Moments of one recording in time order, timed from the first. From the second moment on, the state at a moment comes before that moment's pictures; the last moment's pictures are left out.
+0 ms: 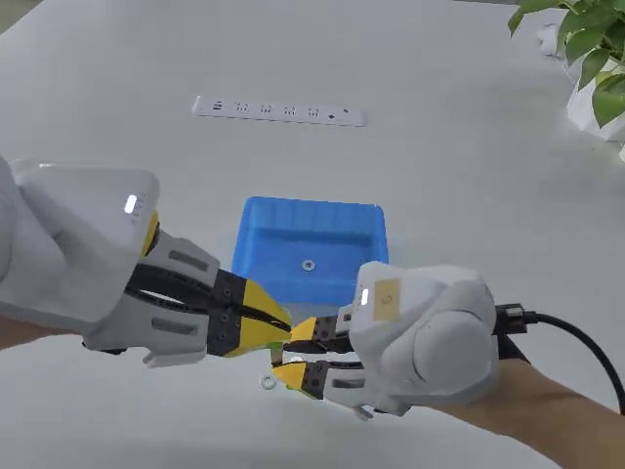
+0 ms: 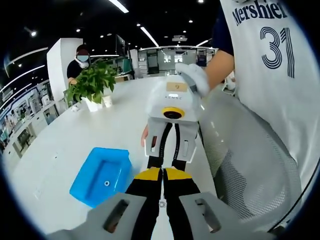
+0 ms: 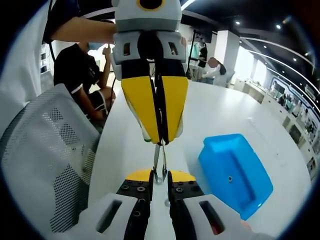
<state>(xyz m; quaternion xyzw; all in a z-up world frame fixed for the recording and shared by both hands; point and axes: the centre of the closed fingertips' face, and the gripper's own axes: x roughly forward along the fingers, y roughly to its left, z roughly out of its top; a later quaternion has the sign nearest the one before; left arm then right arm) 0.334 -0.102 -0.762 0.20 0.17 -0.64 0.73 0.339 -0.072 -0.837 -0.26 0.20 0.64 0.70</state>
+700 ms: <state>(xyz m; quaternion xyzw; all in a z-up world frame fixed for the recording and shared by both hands) 0.335 -0.091 -0.772 0.17 0.18 -0.62 0.75 0.338 -0.066 -0.847 -0.25 0.22 0.65 0.69</state>
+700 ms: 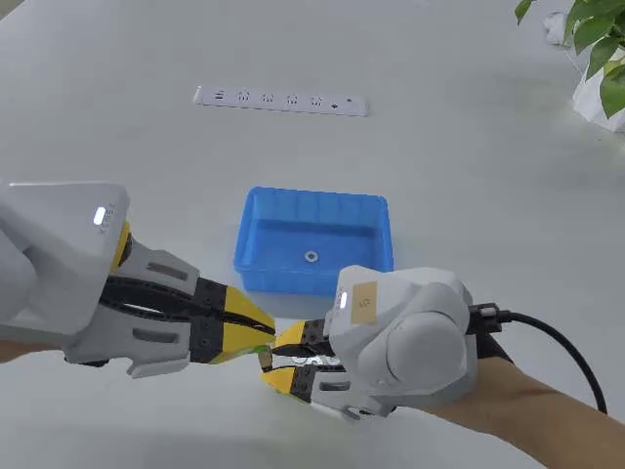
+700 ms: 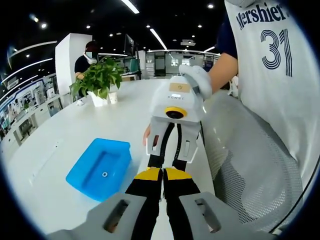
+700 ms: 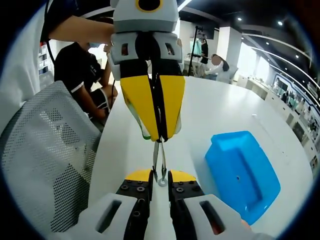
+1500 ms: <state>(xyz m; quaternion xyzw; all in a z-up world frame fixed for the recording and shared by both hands) 0.335 -0.091 -0.781 0.16 0.18 -0.62 0.74 0.337 -0.067 -0.859 -0.25 0.23 0.65 0.68</state>
